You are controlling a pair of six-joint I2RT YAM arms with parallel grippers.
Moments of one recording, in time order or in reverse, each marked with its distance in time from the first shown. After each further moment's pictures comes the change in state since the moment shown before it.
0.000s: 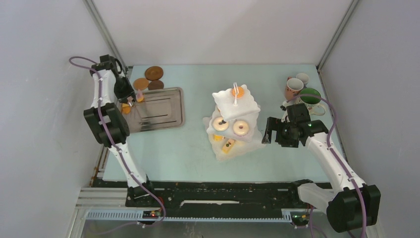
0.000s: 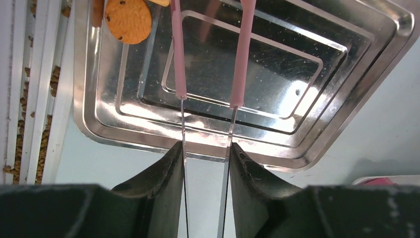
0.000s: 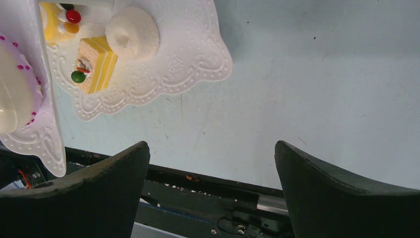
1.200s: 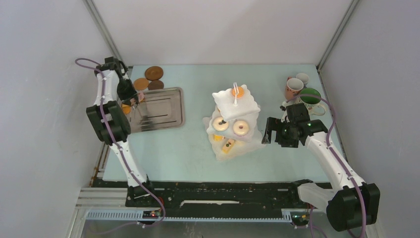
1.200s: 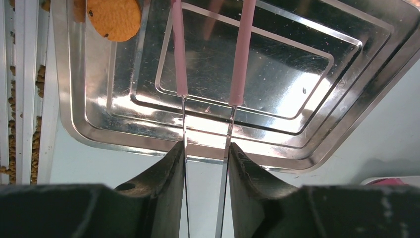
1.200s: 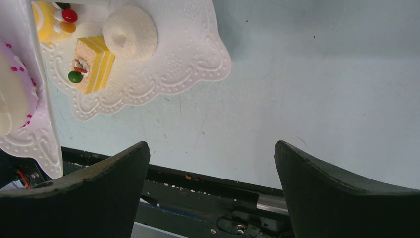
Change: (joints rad) left arm -0.021 0.047 0.000 -0.012 -0.007 0.005; right arm 0.003 0.012 0.000 0.000 0.001 0.000
